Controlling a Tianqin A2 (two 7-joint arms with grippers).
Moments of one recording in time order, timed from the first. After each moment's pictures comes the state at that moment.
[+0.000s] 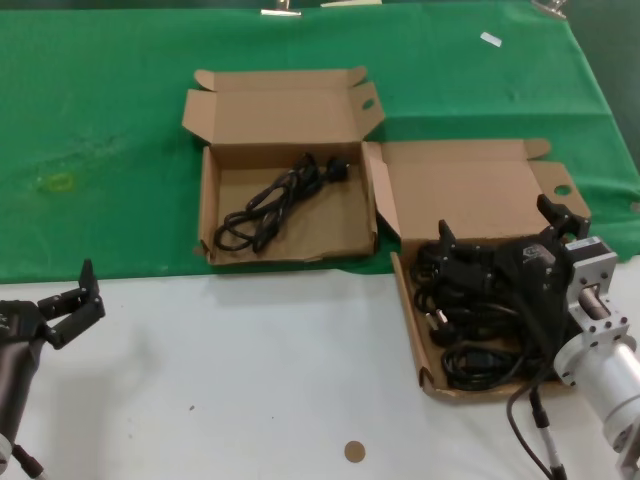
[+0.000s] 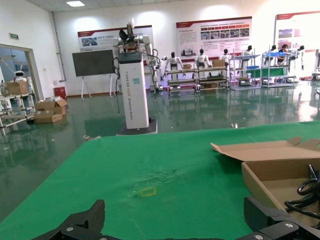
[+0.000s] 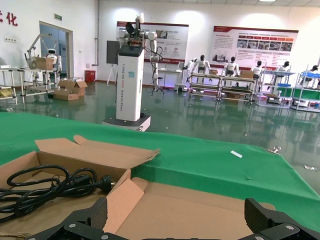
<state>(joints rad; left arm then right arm) 0.00 -0.30 1.60 -1.60 -1.80 0.00 0.00 0.05 0.29 -1.62 1.56 1.78 -0.03 -0.01</state>
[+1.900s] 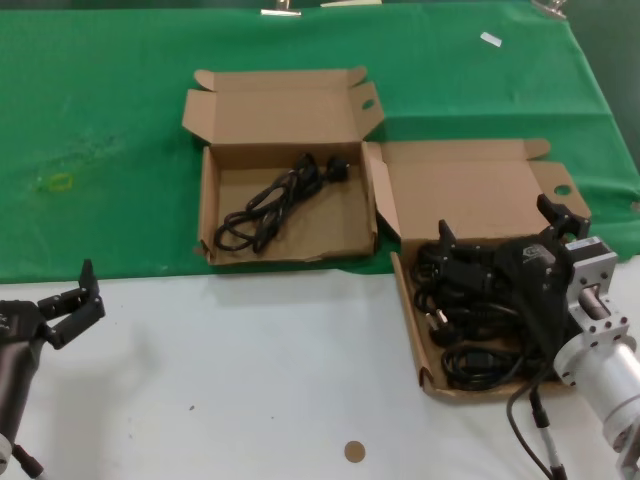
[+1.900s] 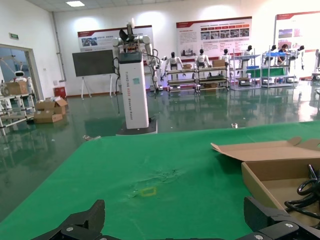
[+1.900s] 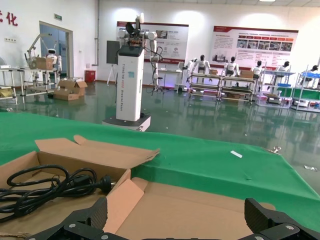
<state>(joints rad) 0.00 -0.30 1.60 -1.60 -1.80 0.00 0.00 0.05 0.29 -1.62 1.56 1.78 -0.03 -0.01</state>
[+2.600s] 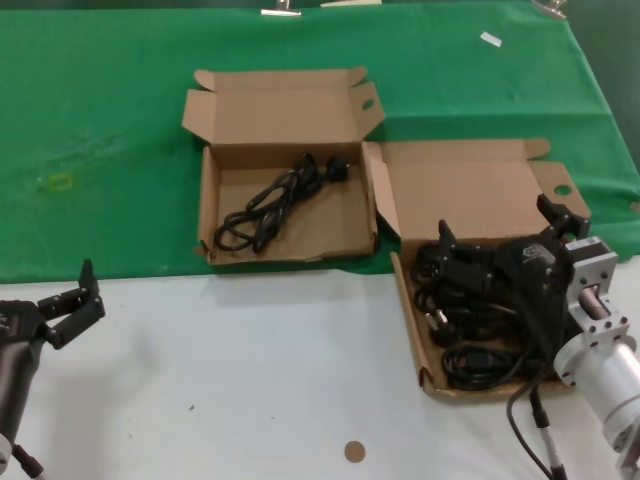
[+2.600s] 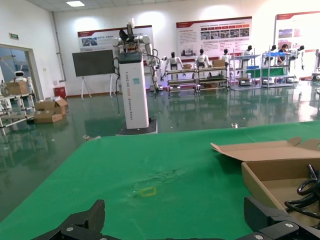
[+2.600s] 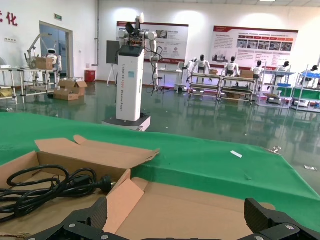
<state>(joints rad) 0.00 -0.30 1.60 -1.60 -1.80 0.00 0.00 0.05 0.29 -1.62 1.56 1.78 -0.03 -0.01</state>
